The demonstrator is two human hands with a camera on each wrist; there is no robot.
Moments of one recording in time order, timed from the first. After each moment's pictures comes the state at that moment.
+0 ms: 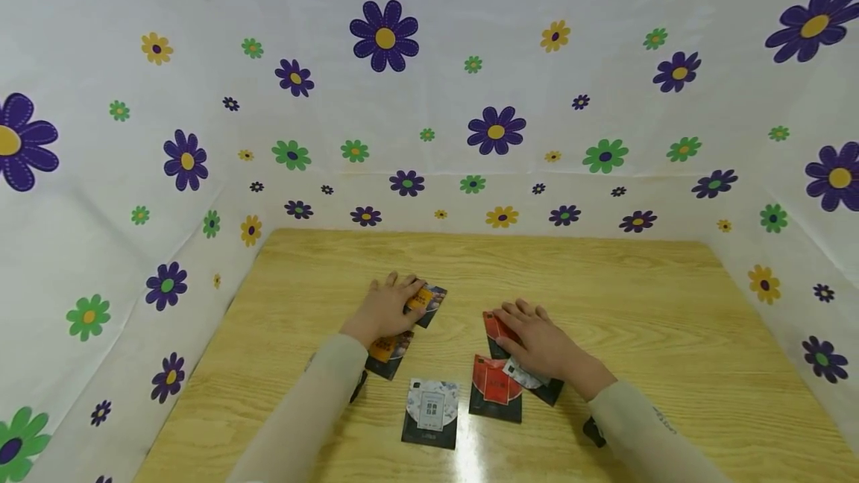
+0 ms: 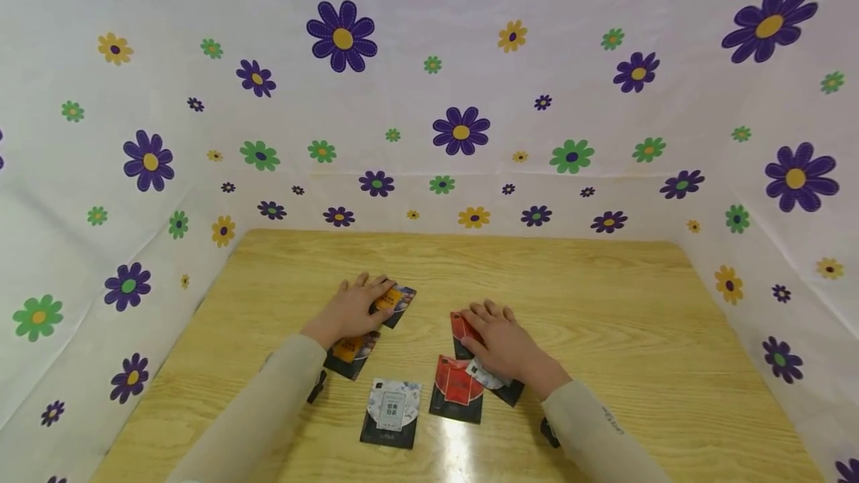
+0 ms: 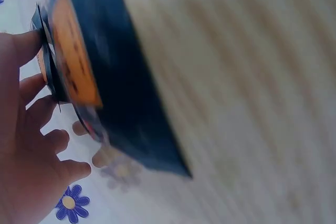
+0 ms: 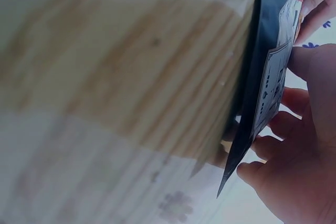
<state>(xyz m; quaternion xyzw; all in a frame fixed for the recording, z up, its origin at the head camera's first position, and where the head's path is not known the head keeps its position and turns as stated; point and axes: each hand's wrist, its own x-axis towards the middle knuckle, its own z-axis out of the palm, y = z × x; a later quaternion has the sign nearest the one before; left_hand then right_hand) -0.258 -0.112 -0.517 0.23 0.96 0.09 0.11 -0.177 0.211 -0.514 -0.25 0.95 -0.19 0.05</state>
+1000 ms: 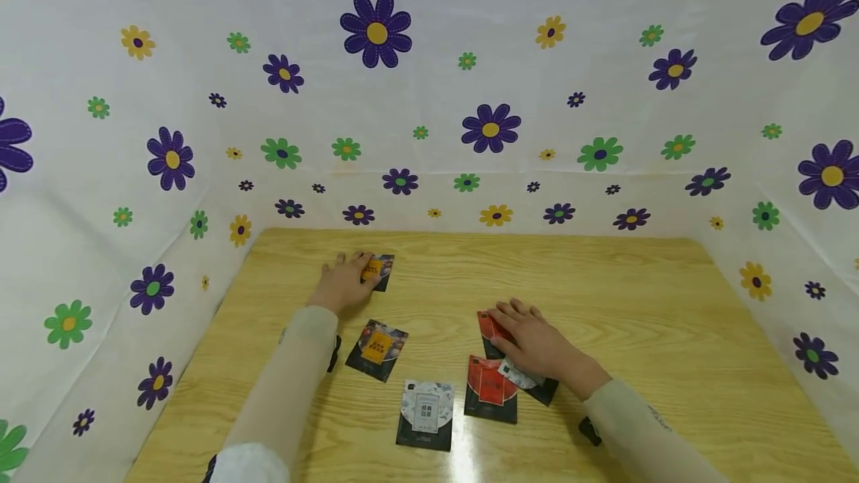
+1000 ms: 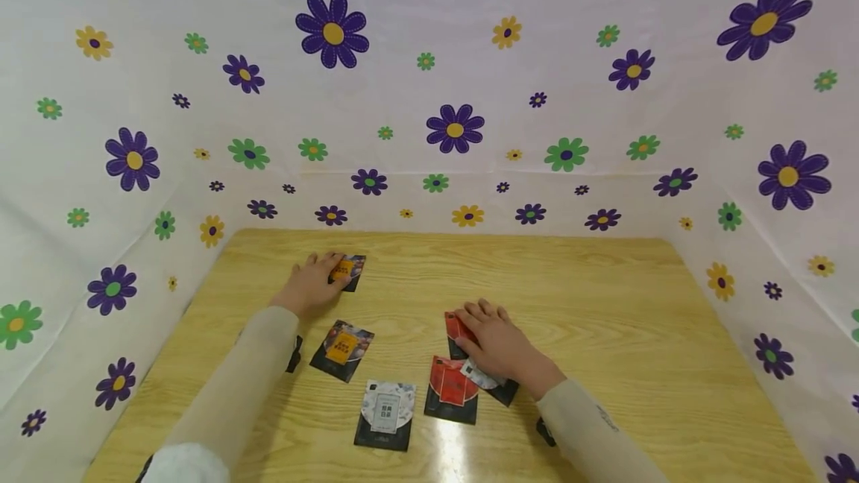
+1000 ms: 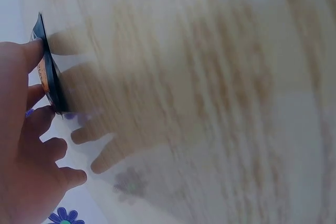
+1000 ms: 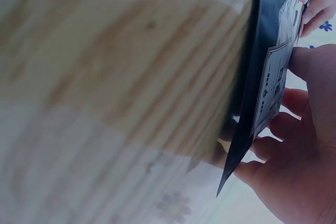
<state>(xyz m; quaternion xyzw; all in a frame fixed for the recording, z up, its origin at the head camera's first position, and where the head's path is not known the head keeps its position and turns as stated) -0.301 -0.171 -0.510 0.11 0.98 0.12 0.10 -0.179 0.210 -0.513 -0.25 0.95 -0.18 0.07</state>
